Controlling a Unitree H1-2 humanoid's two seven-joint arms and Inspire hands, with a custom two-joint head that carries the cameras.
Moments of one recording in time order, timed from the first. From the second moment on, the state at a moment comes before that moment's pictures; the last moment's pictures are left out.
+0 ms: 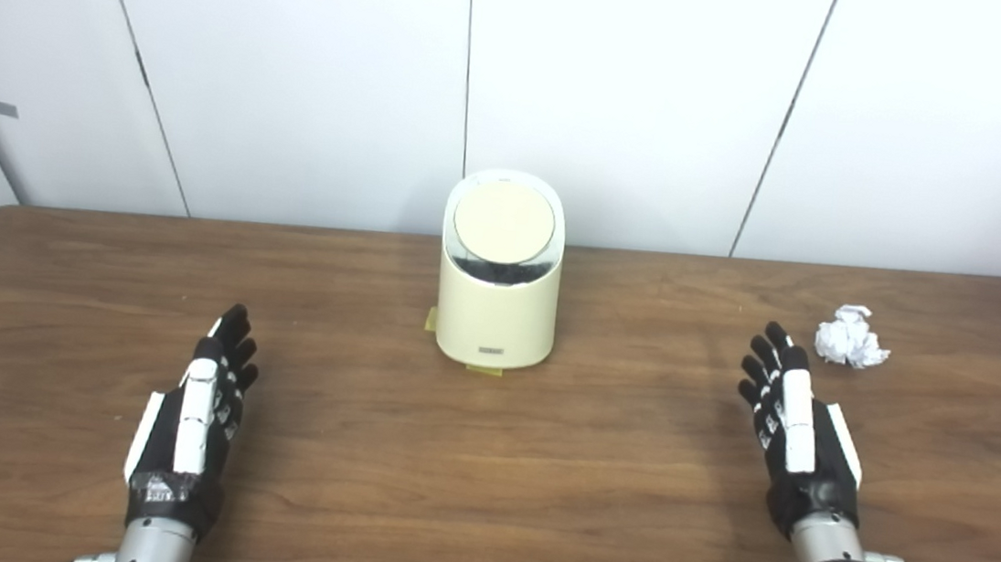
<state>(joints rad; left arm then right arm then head) 0.06 0.09 0.15 -0.25 -0.19 0.13 -0.05 -0.06 -0.07 -0.11 -0.16 0.08 0.24 -0.03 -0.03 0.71</state>
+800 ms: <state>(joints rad) -0.11 0.08 0.14 -0.36 -0.15 0.36 0.04 -0.05 -0.08 -0.11 -0.13 0.10 0.23 -0.02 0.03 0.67</state>
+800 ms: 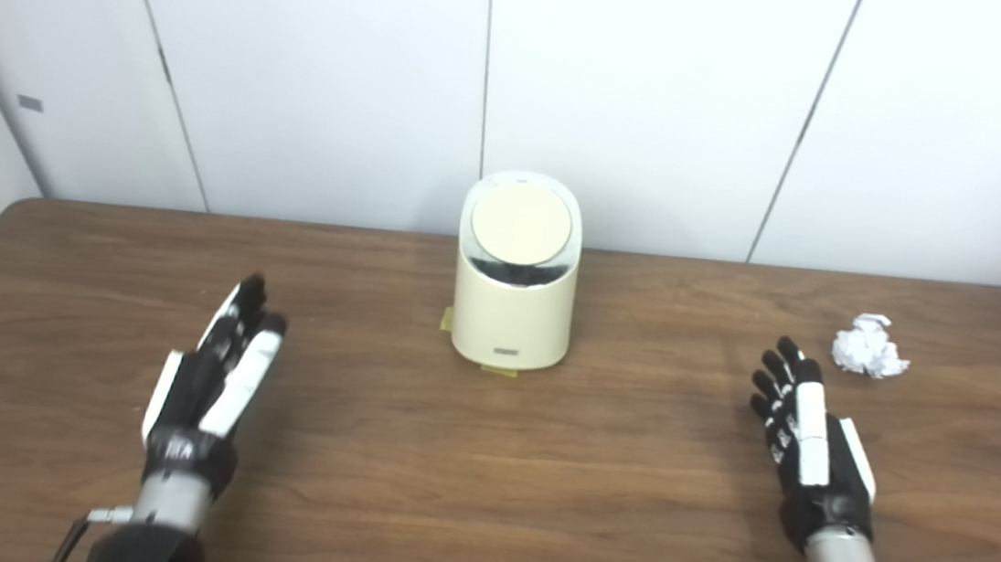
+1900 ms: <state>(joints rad) -0.72 0.23 -0.22 0.13 0.33 0.45 -0.09 -0.05 -0.08 -0.10 -0.13 0.08 0.22 0.00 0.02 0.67</state>
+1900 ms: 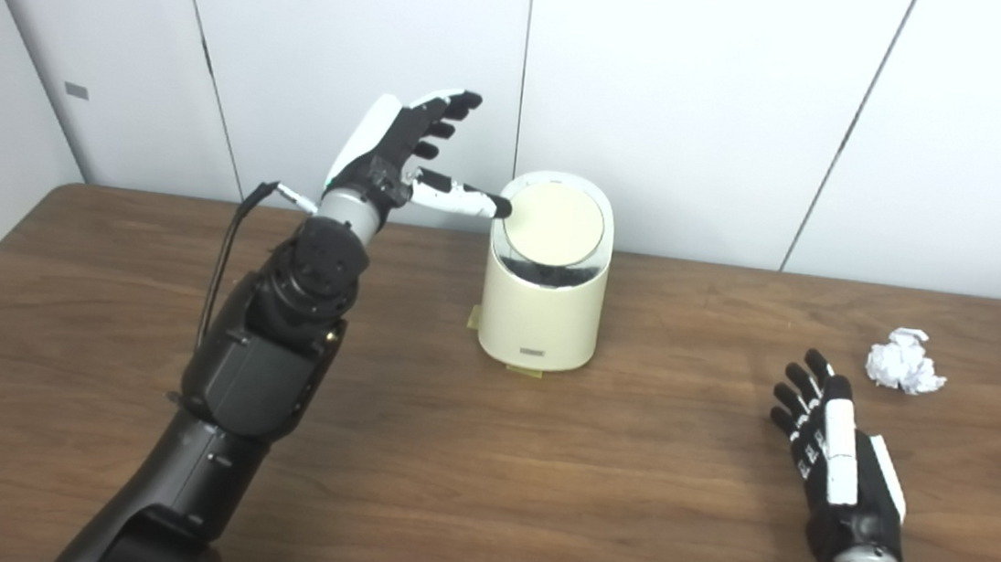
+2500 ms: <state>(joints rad) -0.88 0.24 -0.36 0.27 0.49 0.36 -0.16 -0.05 -0.05 -0.10 -0.12 0.07 0.20 -0.03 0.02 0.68</state>
